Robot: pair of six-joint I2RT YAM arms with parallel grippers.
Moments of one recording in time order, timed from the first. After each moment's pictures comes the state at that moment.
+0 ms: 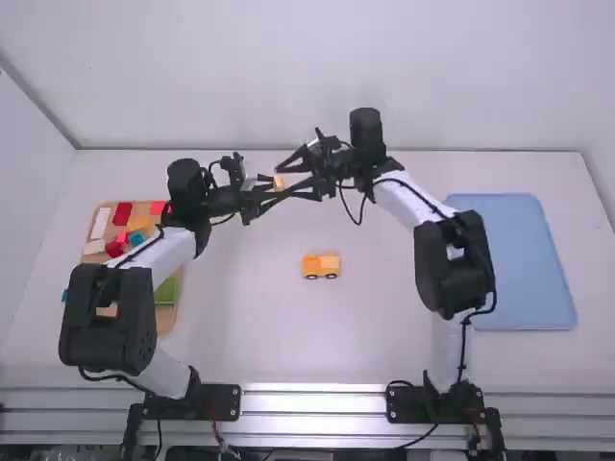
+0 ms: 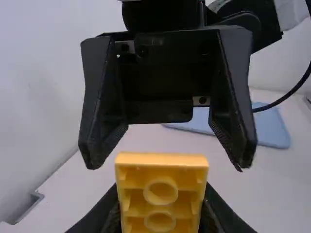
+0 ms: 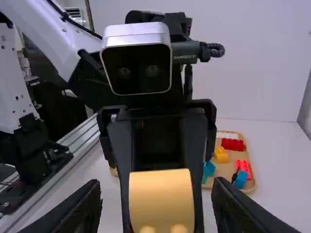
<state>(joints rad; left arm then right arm) -0.02 1.64 0.89 0.58 1.17 0.20 0.36 2.10 1.59 0.18 -1.56 -0.30</state>
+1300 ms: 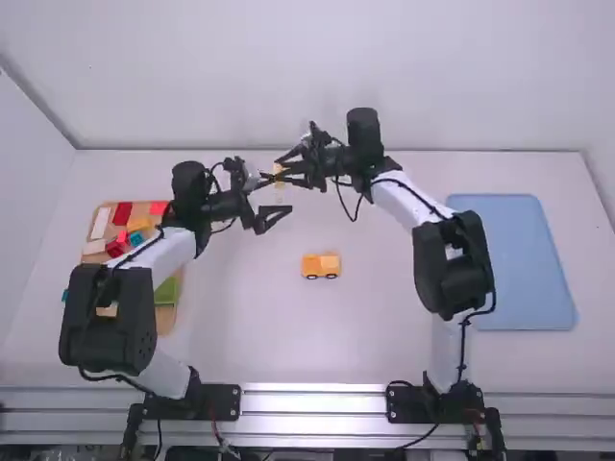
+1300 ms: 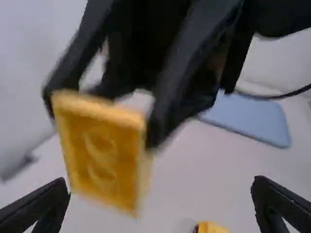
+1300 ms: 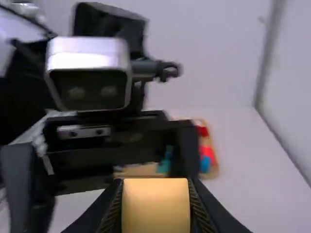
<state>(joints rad) -0.02 1.64 0.89 0.37 1.06 0.20 0.35 2.10 1.59 0.16 -1.27 -0.25</state>
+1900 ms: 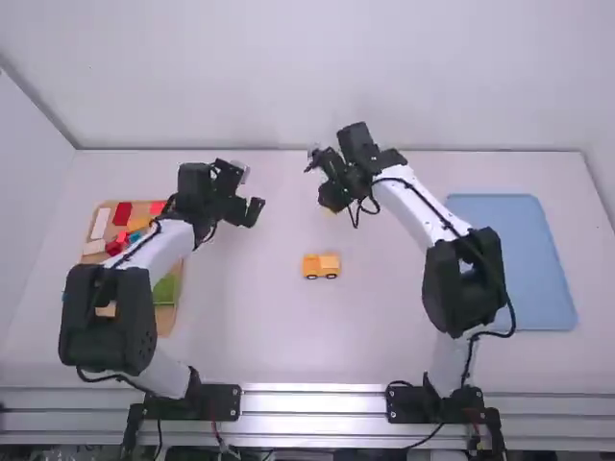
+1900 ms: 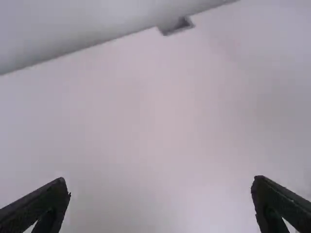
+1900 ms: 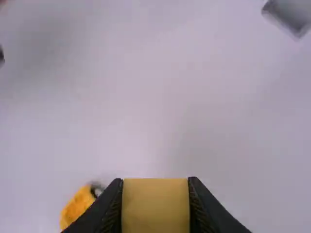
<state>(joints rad) -0.02 1.63 0.99 -0.05 0.33 0.24 0.42 1.97 1.65 -0.80 -0.28 -0.31</state>
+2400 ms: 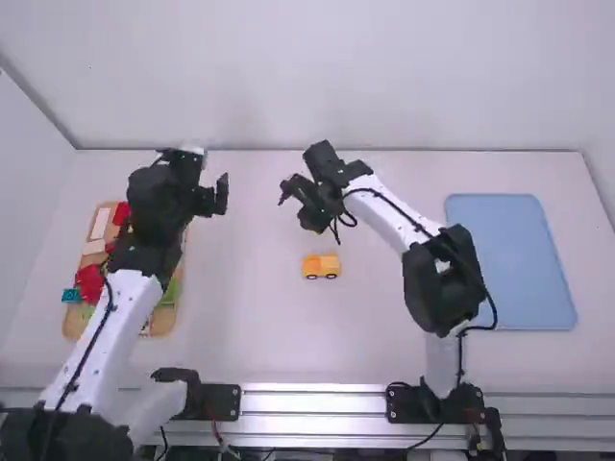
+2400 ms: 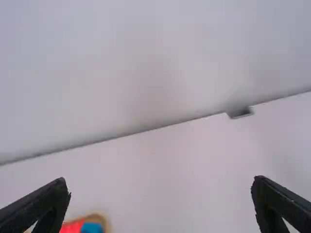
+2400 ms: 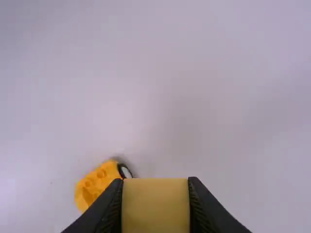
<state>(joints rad) -0.01 1.10 0.88 -0.12 0.01 0.17 0.56 2.04 1.67 -0.85 -0.24 -0.51</state>
